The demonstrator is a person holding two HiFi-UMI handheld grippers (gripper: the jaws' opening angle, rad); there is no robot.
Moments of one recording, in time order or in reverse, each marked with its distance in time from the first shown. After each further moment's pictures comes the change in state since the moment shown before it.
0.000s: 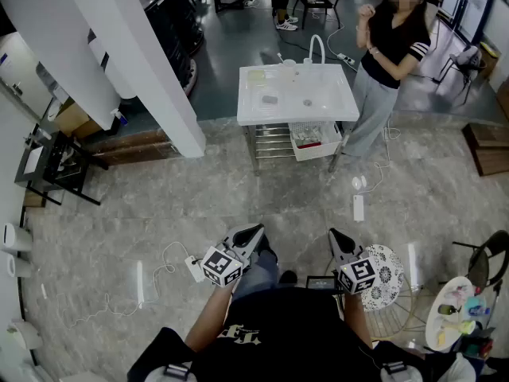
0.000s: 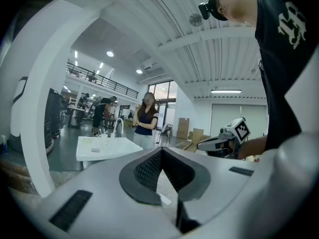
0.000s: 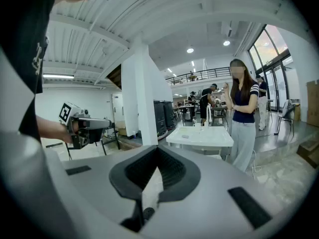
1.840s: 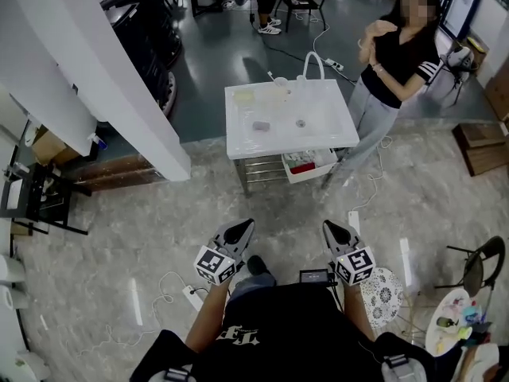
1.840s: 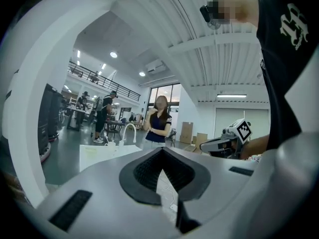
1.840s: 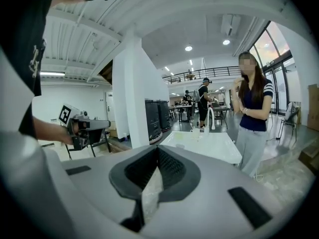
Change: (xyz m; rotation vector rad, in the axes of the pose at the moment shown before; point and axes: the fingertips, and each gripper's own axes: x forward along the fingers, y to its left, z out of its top) left arm 0.111 0.217 0.059 -0.018 -0.044 -0.010; right arm 0.204 -0.093 0.084 -0.007 0.009 -0.043
